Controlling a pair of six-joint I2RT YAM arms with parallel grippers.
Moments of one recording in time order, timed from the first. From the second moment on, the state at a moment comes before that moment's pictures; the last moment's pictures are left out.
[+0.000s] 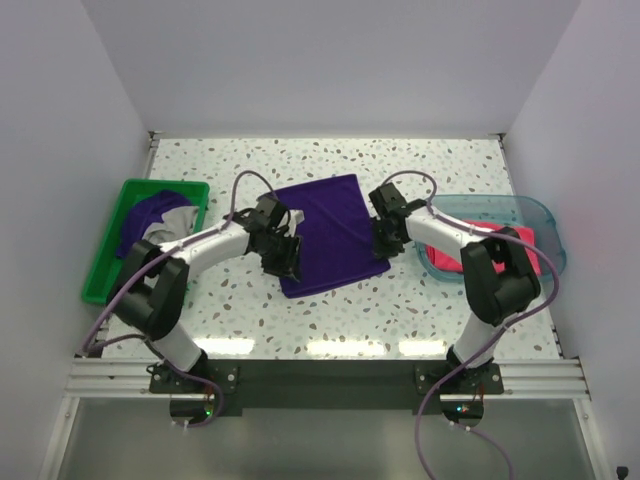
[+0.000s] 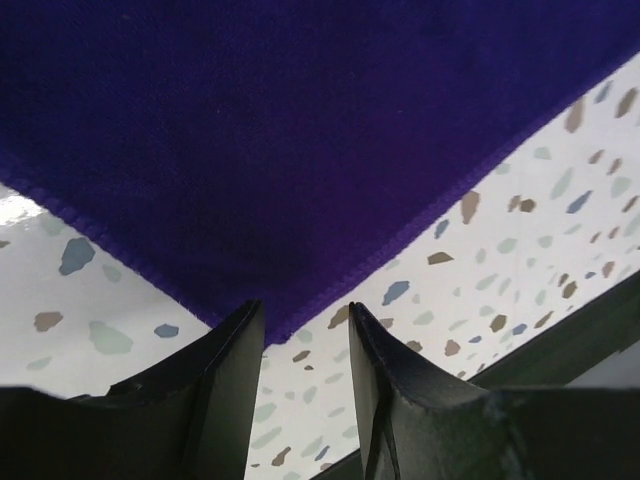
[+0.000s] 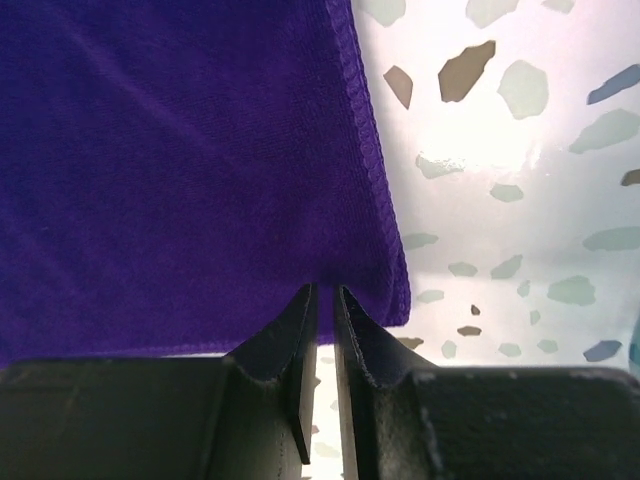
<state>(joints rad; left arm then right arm) -0.52 1.62 1.01 -0.56 0.31 -0.35 0.46 1.74 1.14 -0.61 0.06 0.46</state>
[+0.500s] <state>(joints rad) -0.53 1.54 0.79 -0.52 0.31 -0.34 0.51 1.70 1.00 -0.61 0.06 0.47</state>
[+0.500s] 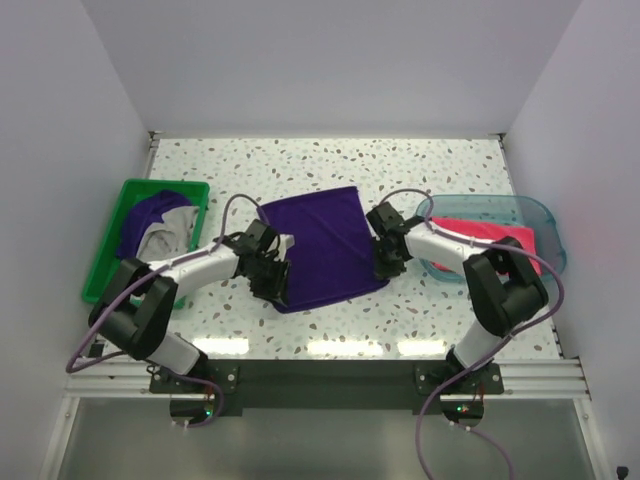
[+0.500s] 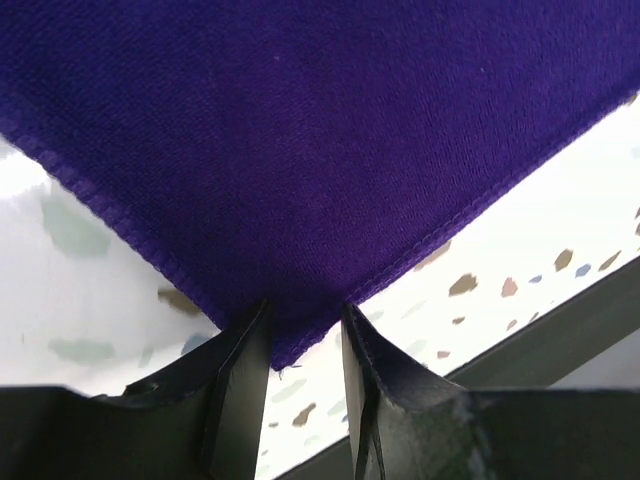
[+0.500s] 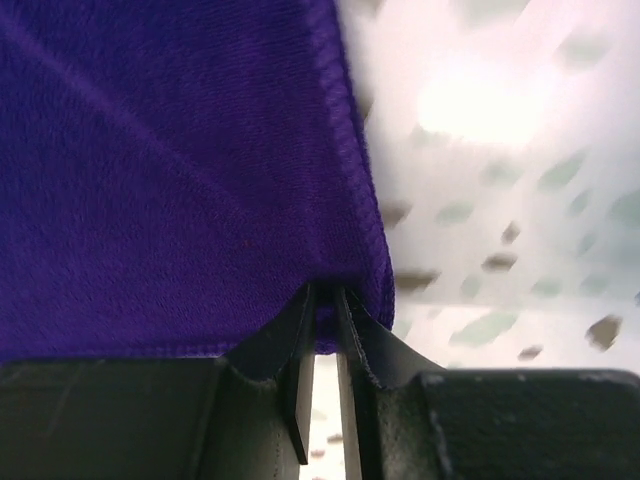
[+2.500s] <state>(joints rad) -0.44 1.57 1.23 -0.62 0.24 -0.14 0.40 1.94 1.65 -0.71 -0.03 -0.17</state>
